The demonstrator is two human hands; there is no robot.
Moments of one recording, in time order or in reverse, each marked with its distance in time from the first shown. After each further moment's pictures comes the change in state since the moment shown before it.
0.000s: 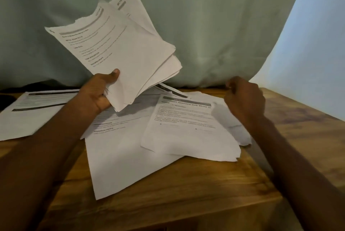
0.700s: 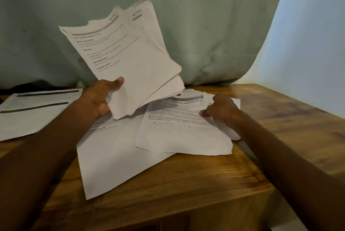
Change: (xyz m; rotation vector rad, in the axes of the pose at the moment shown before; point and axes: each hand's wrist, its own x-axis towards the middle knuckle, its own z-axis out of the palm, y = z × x) left_hand -0.002 -0.026 0.010 -0.042 -0.096 -0.029; right_hand -0.010 -0.007 0.021 0.144 -0.542 0.310
